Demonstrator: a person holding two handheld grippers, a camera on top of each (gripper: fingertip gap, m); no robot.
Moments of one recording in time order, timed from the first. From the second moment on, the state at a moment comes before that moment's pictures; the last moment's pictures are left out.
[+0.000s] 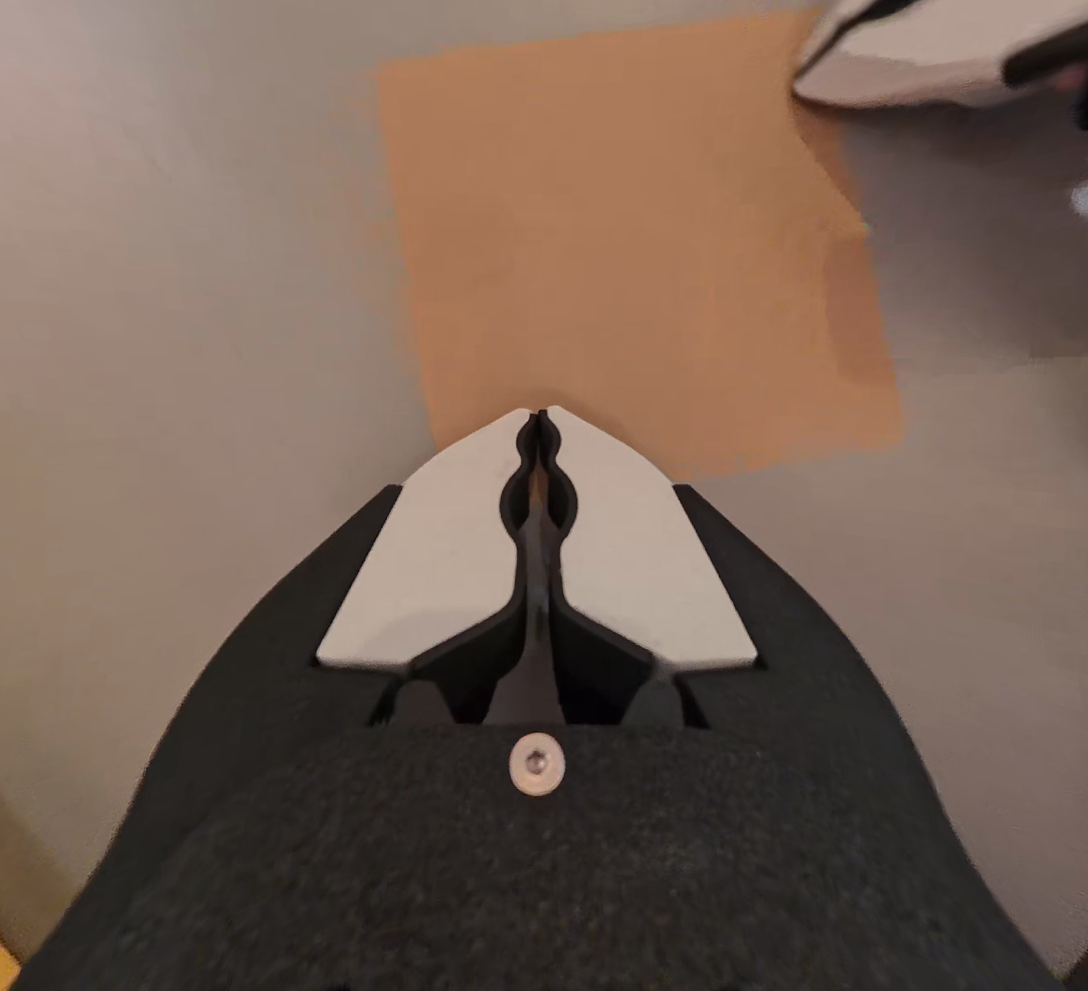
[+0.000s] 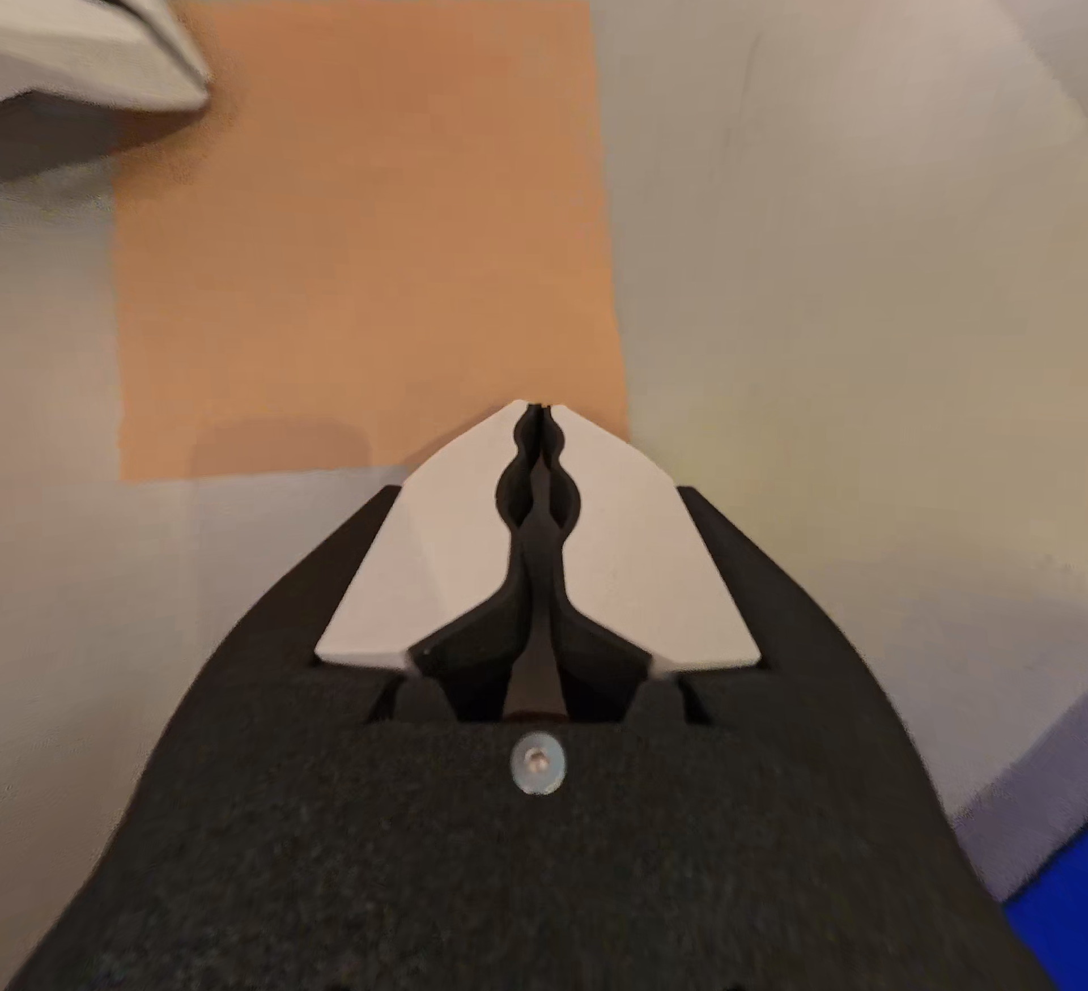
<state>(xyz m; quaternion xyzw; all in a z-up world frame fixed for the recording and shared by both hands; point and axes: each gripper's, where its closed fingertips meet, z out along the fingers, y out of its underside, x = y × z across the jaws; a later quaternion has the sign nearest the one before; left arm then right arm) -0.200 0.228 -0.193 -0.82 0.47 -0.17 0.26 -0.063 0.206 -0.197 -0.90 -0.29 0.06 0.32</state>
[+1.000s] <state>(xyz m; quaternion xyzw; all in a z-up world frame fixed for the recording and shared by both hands) -0.195 0.167 -0.142 -0.74 0.44 -0.28 0.42 -0.038 0.076 -0.114 -0.79 -0.18 0.08 0.58</state>
